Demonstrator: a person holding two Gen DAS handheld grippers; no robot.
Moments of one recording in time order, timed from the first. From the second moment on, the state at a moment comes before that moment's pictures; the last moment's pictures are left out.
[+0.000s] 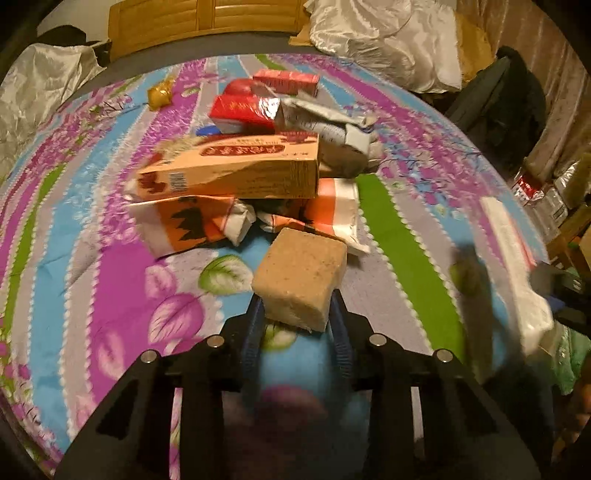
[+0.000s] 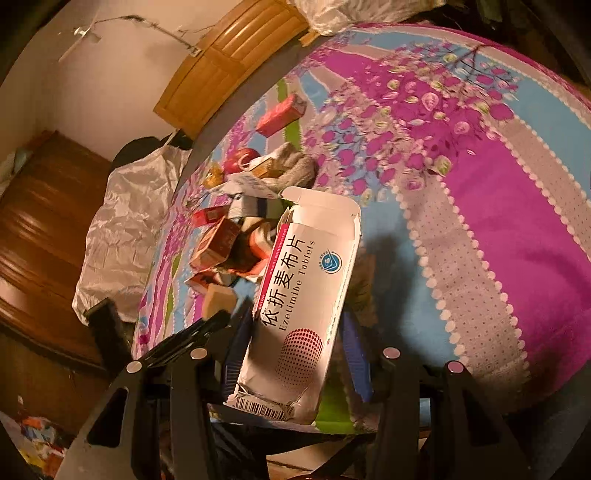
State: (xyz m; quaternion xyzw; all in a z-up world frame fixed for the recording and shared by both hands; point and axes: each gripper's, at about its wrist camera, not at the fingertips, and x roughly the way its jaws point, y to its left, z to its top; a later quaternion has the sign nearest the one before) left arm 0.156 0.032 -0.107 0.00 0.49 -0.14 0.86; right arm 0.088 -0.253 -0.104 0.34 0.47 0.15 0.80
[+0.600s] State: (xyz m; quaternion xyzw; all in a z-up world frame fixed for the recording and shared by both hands) left arm 0.130 -0.080 -0.011 0.10 0.40 -0.20 0.89; right arm 0.023 -0.311 0.002 0.22 0.36 0.08 0.90
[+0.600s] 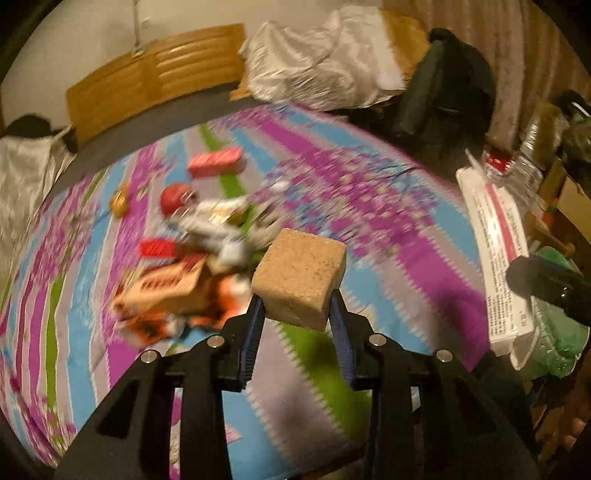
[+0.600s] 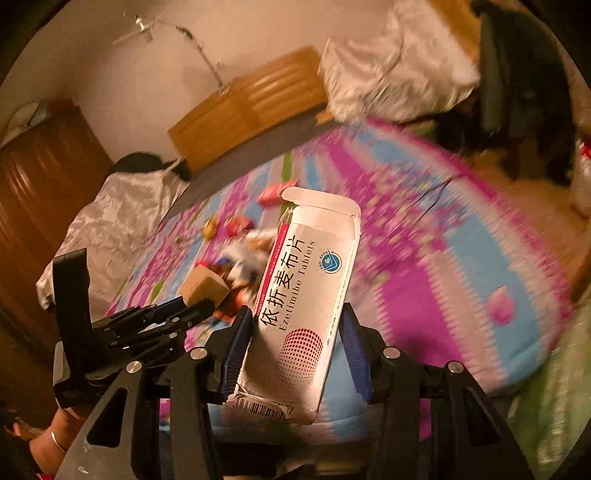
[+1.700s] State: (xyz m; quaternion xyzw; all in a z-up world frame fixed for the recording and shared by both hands) left arm 0.011 -0.467 0.007 0.29 0.30 -0.49 0.77; right arm -0.222 -0.644 0.011 0.25 0.34 -0.36 0.83
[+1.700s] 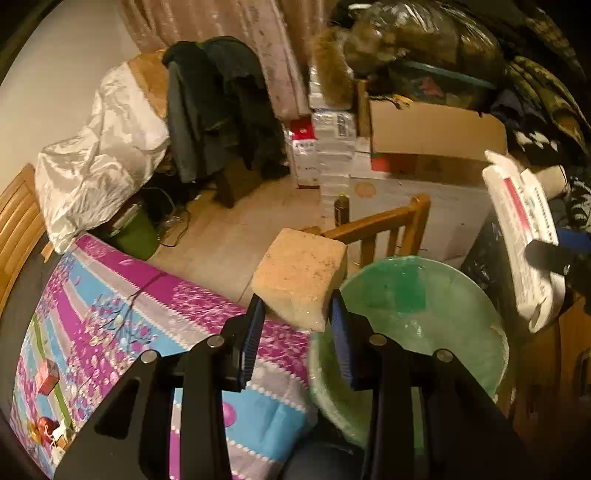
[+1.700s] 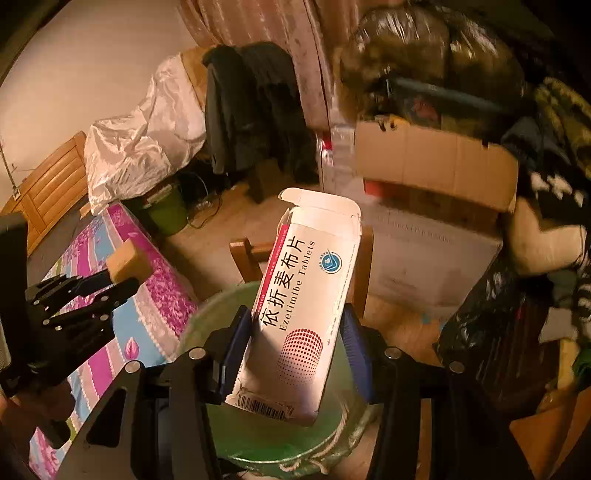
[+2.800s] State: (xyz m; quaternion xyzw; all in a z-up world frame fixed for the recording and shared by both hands) left arm 0.005 -0.477 -0.024 0.27 0.36 -0.57 0.69; right arm -0.216 -0.650 -0.024 0.29 0.38 -0.32 0.82
